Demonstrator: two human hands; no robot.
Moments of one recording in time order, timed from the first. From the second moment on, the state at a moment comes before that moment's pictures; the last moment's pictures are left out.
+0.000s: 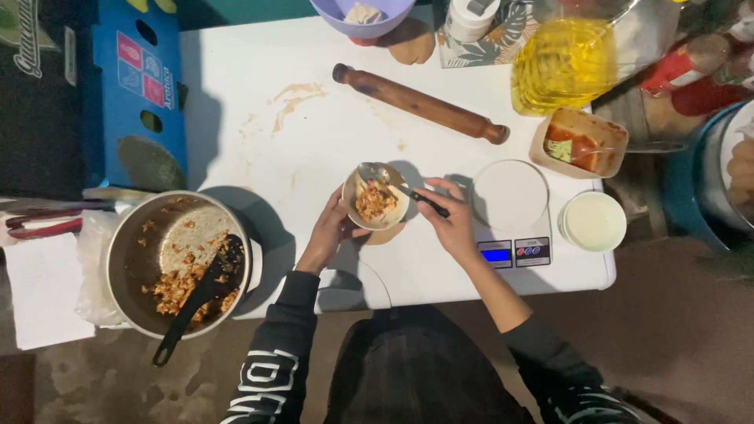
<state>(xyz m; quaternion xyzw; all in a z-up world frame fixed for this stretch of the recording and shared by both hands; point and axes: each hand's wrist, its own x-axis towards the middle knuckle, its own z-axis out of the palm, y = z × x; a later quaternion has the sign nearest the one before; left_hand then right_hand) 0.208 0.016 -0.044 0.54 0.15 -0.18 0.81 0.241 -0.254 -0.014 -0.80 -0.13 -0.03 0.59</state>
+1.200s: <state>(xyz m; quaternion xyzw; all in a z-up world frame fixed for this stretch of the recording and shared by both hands) 0.213 0.050 -0.058 0.67 -0.04 -0.07 0.74 0.247 -0.240 -0.004 -0.86 -0.22 -0.04 0.46</state>
